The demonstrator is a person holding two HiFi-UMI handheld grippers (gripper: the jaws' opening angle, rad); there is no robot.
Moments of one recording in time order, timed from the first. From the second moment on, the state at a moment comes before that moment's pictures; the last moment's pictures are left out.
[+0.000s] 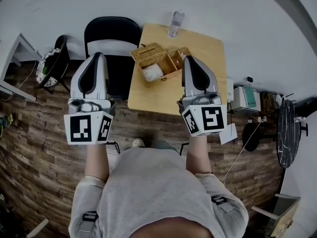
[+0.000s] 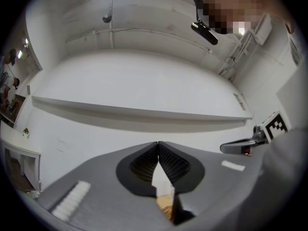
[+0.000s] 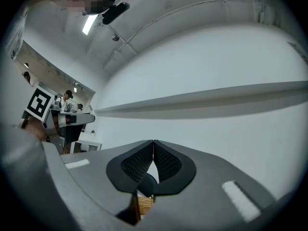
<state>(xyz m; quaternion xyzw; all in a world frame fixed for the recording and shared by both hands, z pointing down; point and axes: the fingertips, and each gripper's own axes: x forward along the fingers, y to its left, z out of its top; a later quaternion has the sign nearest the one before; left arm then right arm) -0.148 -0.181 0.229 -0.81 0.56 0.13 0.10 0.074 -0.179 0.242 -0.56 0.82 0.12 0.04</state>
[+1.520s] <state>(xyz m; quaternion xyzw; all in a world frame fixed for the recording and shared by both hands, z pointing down) -0.157 -0.328 0.229 -0.78 0.60 0.12 0.10 0.058 -0.362 0.236 -0.50 0.86 0.11 0.01</state>
